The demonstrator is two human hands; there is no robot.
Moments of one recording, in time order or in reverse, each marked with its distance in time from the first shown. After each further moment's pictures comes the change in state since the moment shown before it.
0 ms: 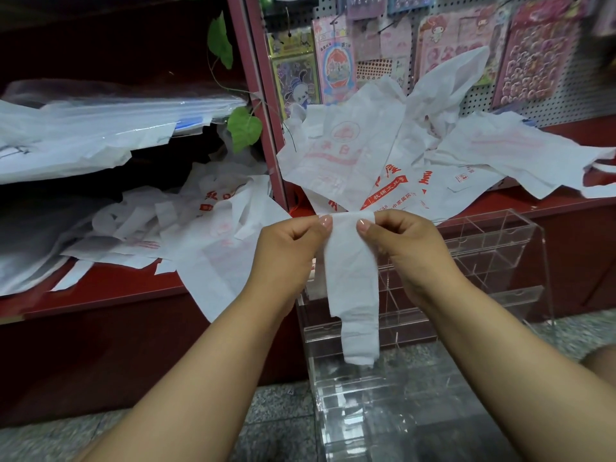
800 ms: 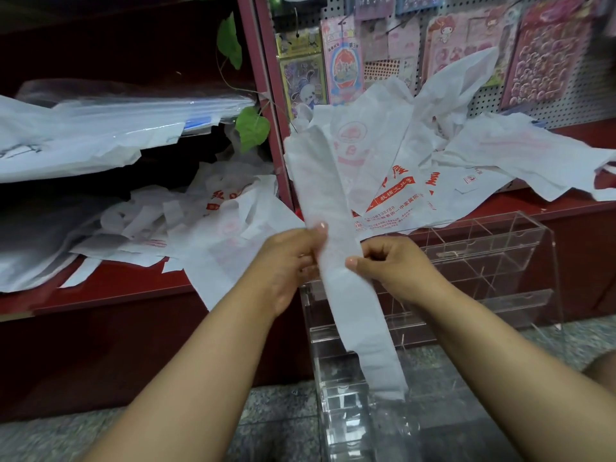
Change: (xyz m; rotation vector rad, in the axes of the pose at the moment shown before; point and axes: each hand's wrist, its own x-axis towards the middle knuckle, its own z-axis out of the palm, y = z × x) left_hand 0.010 -0.011 -0.016 -0.204 -0.103 -0.328; right_hand 0.002 0.027 -0.001 -0.335 -0.220 0.101
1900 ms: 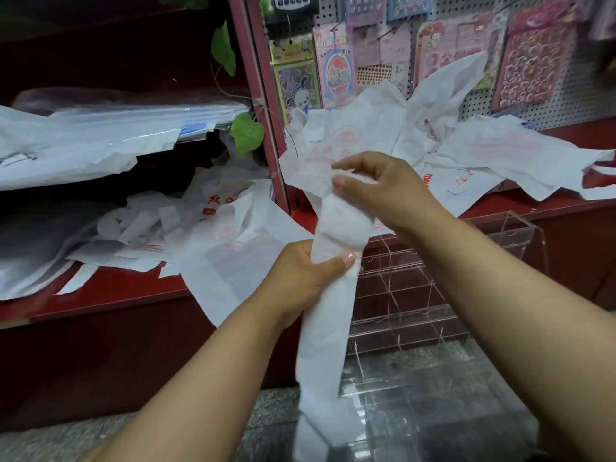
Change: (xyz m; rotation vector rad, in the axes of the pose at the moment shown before) left_hand -0.007 -0.015 0.008 0.264 -0.102 0.108; right_hand 0.042 -0.071 -0.020 -0.008 0.121 -0.235
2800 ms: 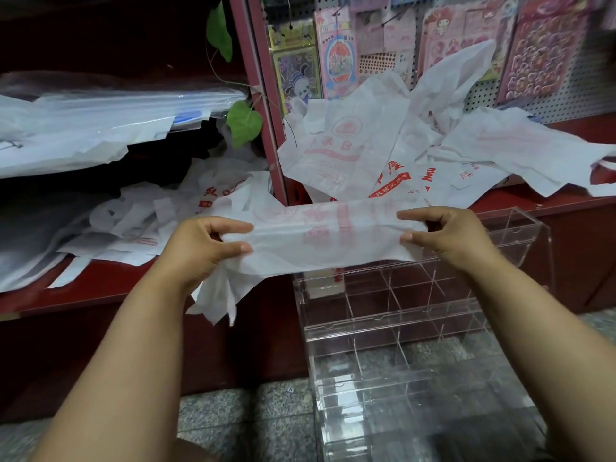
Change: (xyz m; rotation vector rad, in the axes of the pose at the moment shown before) left_hand 0.009 0.005 -0.114 0.414 0.310 0.012; right_hand -0.036 0.082 -0.059 -0.155 0.113 0.220
